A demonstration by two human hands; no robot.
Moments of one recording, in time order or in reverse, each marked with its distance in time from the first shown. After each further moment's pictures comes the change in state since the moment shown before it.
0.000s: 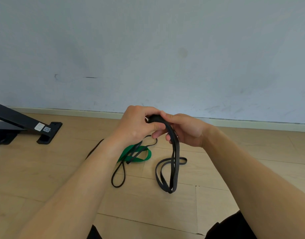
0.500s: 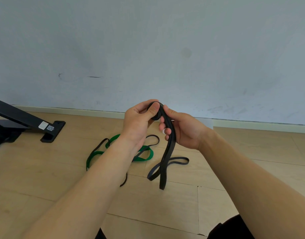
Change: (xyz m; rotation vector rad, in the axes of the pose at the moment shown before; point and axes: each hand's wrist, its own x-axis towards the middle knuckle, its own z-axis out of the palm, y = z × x) left_hand 0.003 0.003 0.024 -1.047 0.331 -0.266; right_hand 0.009 0.003 0.014 0.241 0.083 -0.030
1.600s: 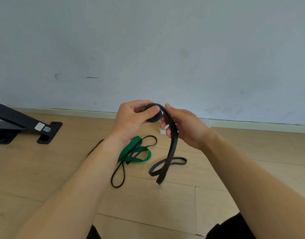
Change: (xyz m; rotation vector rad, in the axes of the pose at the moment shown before) left_hand 0.001 0.019 -0.009 0.422 -0.145 0.126; right_hand -0.010 -0.004 -0.008 -0.230 0.131 -0.179
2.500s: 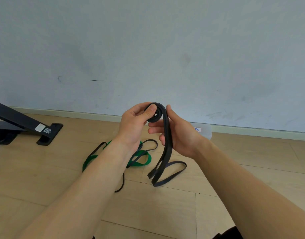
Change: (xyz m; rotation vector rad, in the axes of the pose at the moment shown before) left_hand 0.005 -0.014 0.009 -0.297 0.147 -0.113; right_hand 0.005 0.001 0.026 0.248 -0.026 0.118
